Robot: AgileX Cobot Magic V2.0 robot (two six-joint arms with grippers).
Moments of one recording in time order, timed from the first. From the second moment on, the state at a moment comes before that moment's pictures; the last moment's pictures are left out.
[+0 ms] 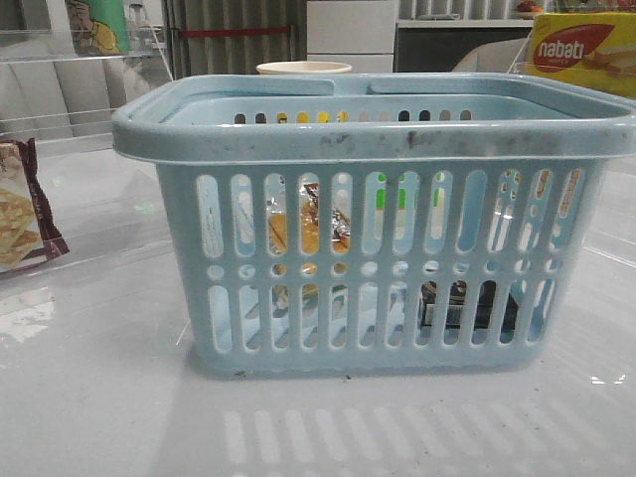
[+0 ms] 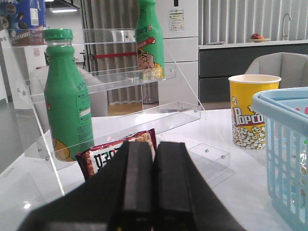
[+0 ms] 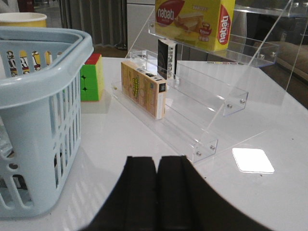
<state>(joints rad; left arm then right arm) -0.11 -0.01 0.01 -0.13 -0.04 0.19 -0.04 -0.01 0.03 0.02 0.11 -0.01</state>
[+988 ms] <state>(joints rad) -0.11 -0.01 0.01 -0.13 -0.04 0.19 0.01 -0.01 0.03 0.04 0.00 -0.01</state>
